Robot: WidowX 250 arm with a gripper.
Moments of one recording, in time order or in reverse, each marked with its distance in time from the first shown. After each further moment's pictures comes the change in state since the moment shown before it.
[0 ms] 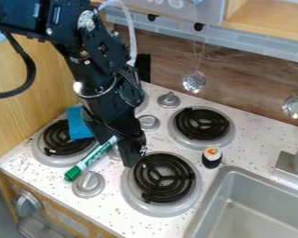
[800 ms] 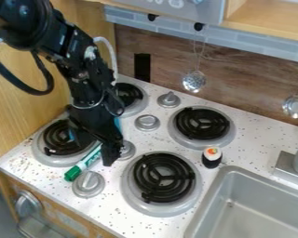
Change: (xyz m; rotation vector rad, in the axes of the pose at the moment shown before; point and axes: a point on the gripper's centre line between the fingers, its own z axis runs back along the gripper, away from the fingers) arm -0.005 0.070 -0.065 0.084 0.130 0.127
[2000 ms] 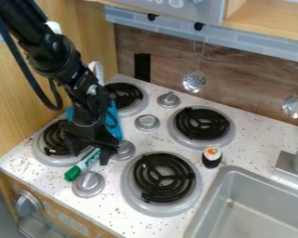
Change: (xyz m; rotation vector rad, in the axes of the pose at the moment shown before) arm 0.018 0.047 -0.069 0.130 -0.039 0.333
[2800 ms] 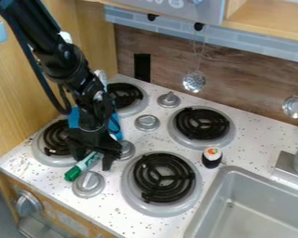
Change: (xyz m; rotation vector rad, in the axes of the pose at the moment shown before) arm 0.002 -0.002 -0.020 0.006 0.051 0.020
